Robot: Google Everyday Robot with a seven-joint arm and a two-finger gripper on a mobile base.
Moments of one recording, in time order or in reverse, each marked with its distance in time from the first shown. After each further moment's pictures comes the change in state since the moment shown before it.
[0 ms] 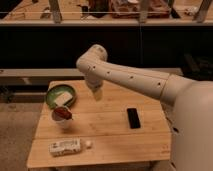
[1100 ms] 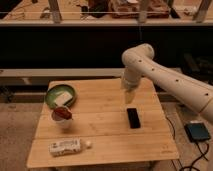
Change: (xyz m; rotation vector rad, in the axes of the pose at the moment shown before) arm 0.135 0.106 -0.019 -0.113 -0.081 0.297
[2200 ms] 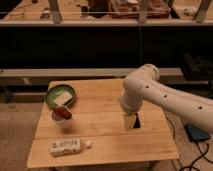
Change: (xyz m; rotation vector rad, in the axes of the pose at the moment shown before) arm -0.064 0.097 -0.005 0.047 -0.028 -0.110
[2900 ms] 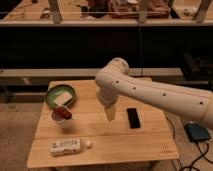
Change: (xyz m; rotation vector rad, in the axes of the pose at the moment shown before) arm -0.077 -0.079 0.018 0.045 0.021 -0.259
